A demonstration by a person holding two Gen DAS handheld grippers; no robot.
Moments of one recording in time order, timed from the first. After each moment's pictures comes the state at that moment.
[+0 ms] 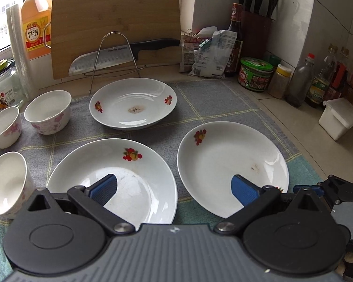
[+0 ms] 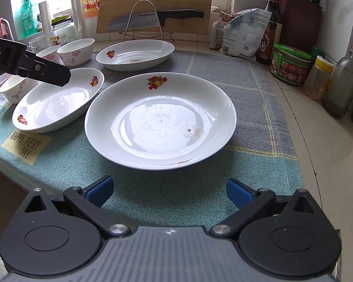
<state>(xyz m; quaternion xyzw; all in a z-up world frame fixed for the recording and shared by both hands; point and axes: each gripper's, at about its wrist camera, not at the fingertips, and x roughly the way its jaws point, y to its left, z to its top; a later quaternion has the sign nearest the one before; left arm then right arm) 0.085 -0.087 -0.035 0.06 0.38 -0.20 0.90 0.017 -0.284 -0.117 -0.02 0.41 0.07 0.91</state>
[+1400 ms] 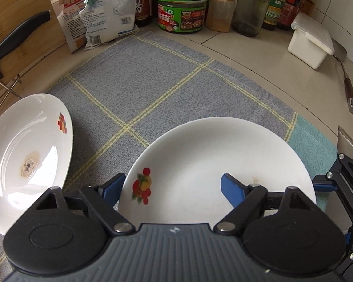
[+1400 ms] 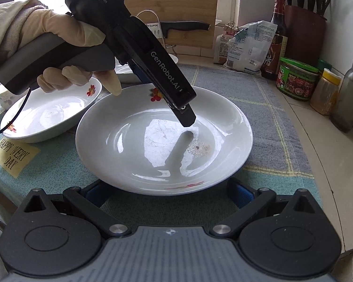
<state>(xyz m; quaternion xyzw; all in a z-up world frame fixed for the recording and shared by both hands) 0.206 -0.209 -0.094 0.23 0.46 -0.39 0.76 0.031 -0.272 -0.136 -0.03 0.36 0.07 0.93</state>
